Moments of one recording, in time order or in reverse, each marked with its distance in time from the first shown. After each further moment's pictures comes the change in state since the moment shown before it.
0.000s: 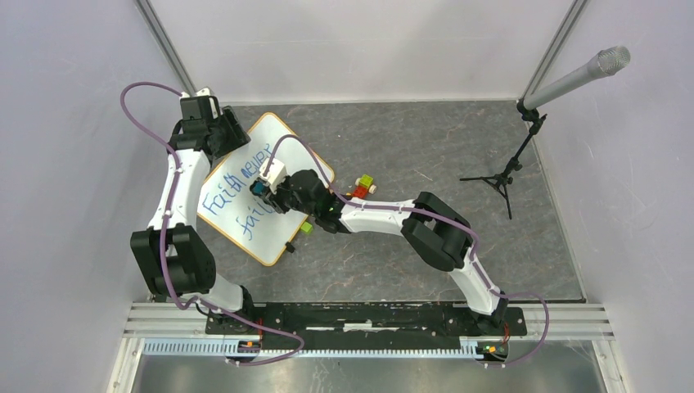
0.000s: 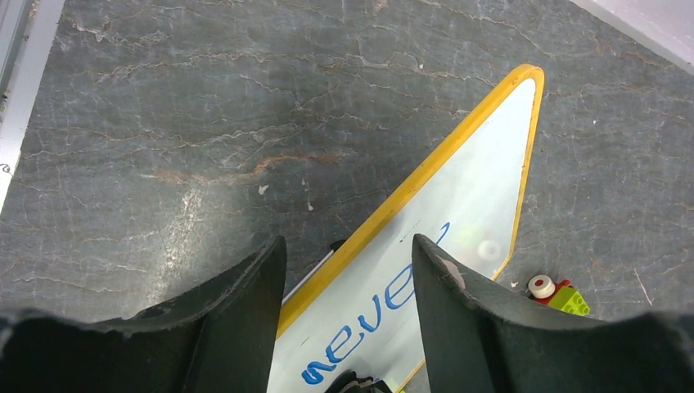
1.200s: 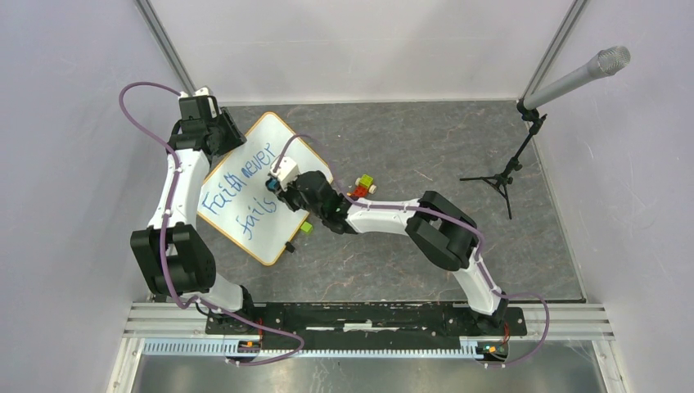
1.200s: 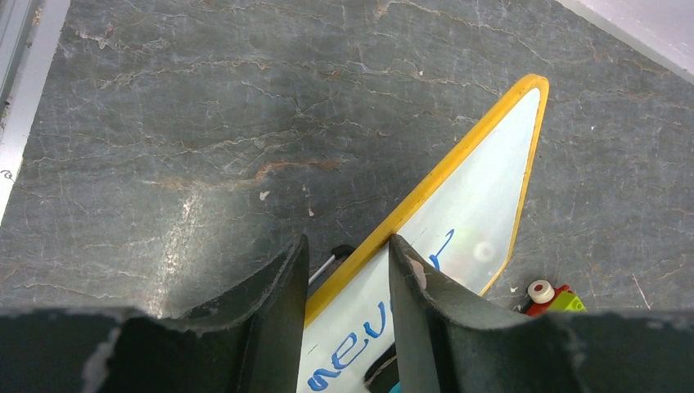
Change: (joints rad) left arm 0.006 0.005 -0.002 0.017 0.006 0.000; right arm -0.019 -0.041 -0.097 0.007 0.121 0.040
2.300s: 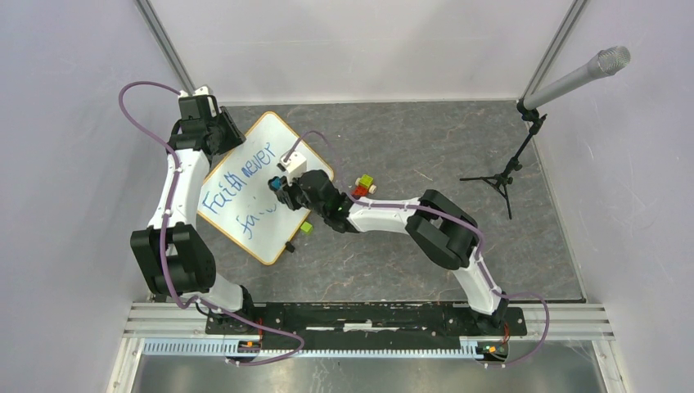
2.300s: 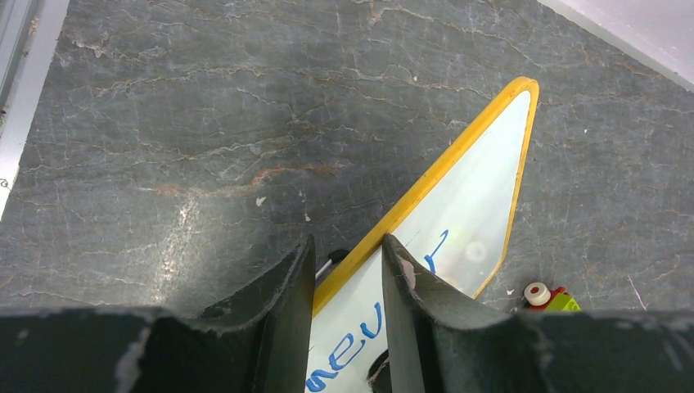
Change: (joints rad) left arm 0.000 0.000 0.000 0.015 0.007 0.000; right arm -0.019 0.003 -0.017 0.014 0.013 0.222
